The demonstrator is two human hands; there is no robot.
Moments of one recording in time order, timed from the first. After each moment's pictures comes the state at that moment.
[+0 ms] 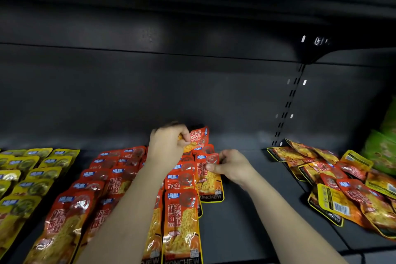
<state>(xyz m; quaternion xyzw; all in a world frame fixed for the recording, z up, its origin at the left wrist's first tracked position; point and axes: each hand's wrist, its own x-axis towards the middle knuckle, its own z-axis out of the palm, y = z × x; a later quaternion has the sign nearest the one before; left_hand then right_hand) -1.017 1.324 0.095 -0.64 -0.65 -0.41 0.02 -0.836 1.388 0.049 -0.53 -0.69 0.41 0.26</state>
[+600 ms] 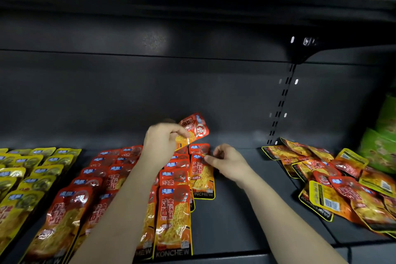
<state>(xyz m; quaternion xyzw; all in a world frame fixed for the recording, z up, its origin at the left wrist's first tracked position) -1.009 1.310 0.108 -0.60 -0.67 -0.43 -0.05 -0.828 1.383 0.054 -0.51 -0.70 0.40 0.30</state>
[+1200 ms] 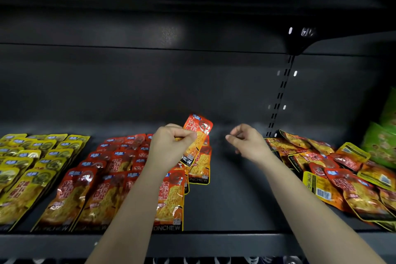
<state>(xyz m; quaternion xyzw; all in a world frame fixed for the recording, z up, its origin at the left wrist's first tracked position) -0.964 1.275 0.101 -0.53 -0.65 -0.53 -0.16 -0.776 1.390 0.079 -0.49 -0.71 0.35 0.37</state>
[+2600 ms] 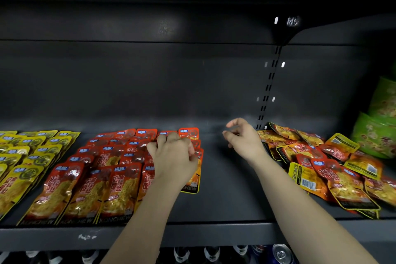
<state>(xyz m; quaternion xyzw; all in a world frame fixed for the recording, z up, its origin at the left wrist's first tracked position) -0.909 1.271 0.075 -0.55 -0.79 -0.23 0.09 -0.756 1.385 0.072 -0.48 -0.71 0.33 0.39</state>
